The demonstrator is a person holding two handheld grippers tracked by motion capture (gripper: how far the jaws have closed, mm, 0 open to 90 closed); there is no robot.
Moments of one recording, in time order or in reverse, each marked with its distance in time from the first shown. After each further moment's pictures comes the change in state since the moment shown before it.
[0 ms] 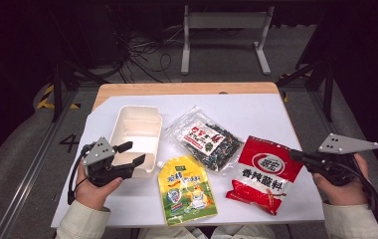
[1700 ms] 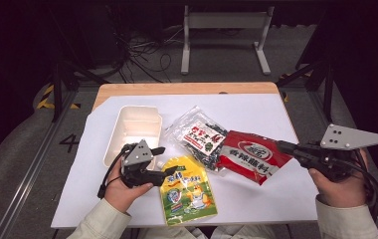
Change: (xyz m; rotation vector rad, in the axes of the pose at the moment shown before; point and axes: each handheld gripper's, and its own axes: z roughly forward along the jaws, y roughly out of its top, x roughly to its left) left arm -0.045 0.017 0.060 0.072 -0.197 0.126; right arm 0.029 0.053 -0.015 -0.179 0.145 -0.087
